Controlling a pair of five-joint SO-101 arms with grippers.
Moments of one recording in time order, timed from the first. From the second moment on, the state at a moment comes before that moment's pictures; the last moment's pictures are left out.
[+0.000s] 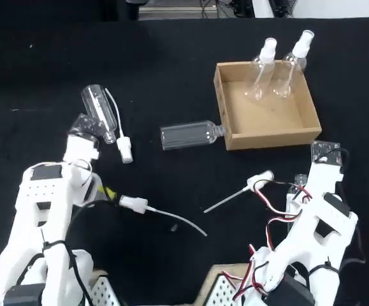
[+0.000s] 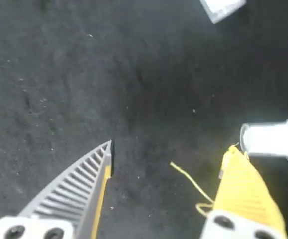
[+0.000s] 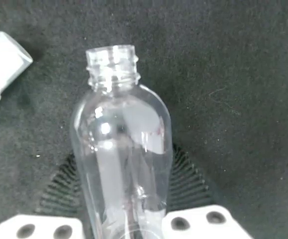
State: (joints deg) left arm -11.4 -34.6 59.7 53.1 -24.4; right arm 41.3 -31.7 69.0 43.6 30.0
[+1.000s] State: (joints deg) left arm 16.3 -35.2 64.2 56.4 42.8; right arm 41.3 -31.7 69.0 43.6 29.1
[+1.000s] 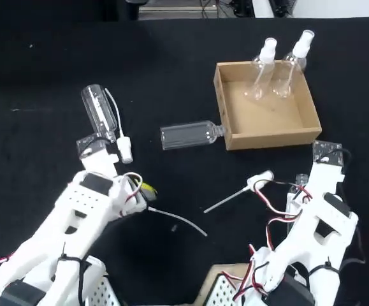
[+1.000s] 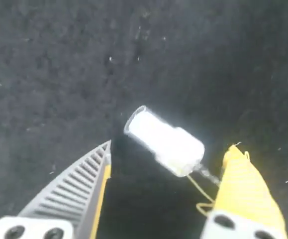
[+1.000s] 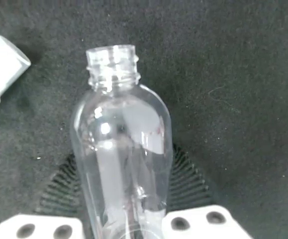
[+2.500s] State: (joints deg) left arm 19.9 -36.1 62.3 57.8 55.0; right arm 35.3 -31.7 59.3 57.4 27.7
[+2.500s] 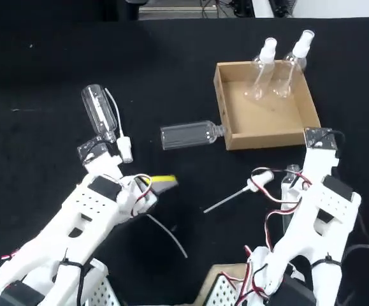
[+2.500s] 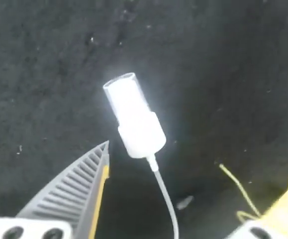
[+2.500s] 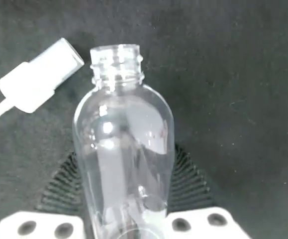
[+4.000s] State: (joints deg) left arm 21.4 -37.1 73.1 42.4 43.2; right arm 35.3 -31.7 59.3 57.4 27.4
